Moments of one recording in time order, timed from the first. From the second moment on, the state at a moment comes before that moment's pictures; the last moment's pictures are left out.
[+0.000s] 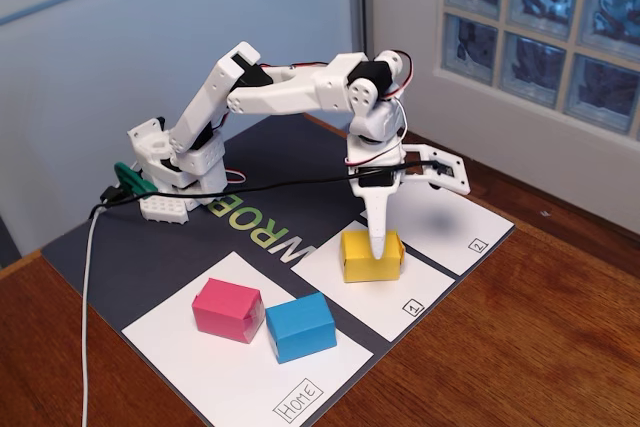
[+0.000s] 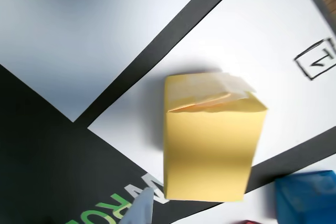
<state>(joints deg) -16.9 50.5 37.5 101.5 60.1</state>
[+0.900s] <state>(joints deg) -16.1 51.2 41.1 100.7 61.8</state>
